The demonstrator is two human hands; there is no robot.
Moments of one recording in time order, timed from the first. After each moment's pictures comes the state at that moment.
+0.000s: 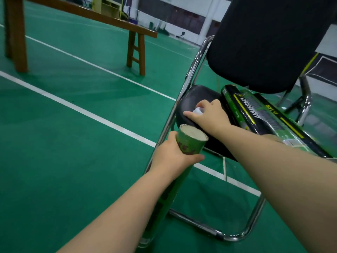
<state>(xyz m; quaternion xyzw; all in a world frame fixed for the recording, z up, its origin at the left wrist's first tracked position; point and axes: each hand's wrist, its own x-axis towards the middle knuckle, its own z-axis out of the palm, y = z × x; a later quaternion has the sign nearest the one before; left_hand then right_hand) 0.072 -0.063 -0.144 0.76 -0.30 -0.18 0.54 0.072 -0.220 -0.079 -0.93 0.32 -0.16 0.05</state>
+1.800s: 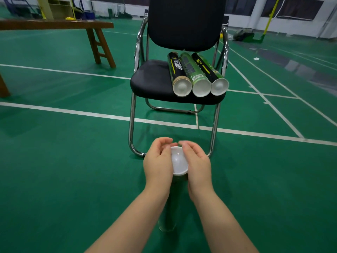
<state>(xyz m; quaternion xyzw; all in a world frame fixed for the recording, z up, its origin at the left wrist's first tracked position) -0.183 0.047 -0.124 0.63 -0.17 -0.22 0.72 -0.239 -0.002 -0.131 -0.51 0.36 -0.39 0.68</state>
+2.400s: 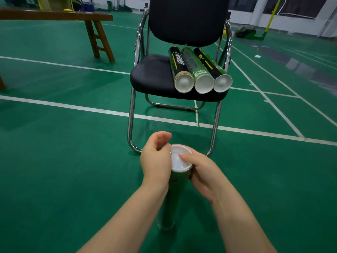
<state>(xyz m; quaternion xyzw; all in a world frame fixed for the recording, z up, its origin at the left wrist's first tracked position) -0.172 0.042 -0.126 0.61 -0.17 -0.20 0.74 -0.251 -0.025 -0.138 -0.55 0.28 -0.19 0.76</state>
